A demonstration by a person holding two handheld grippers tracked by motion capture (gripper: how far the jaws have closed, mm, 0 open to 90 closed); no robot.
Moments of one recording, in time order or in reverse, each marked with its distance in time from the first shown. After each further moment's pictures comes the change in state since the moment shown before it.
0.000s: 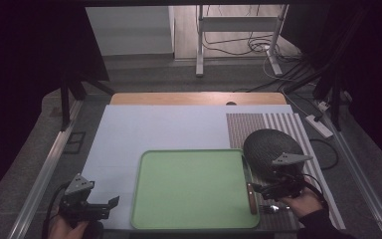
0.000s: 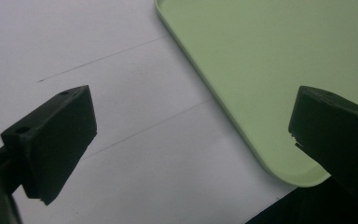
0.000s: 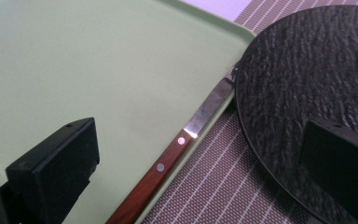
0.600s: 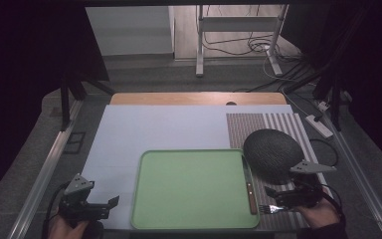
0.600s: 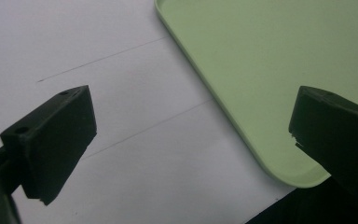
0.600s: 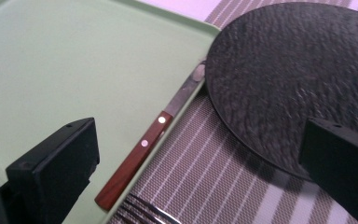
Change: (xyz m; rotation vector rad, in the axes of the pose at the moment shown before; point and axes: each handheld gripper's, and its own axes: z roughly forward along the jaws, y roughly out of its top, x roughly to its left) left arm 0.001 0.000 0.000 -0.003 -0.004 -0.007; right arm -0.007 -0.025 -0.034 -0.071 -0.066 0.063
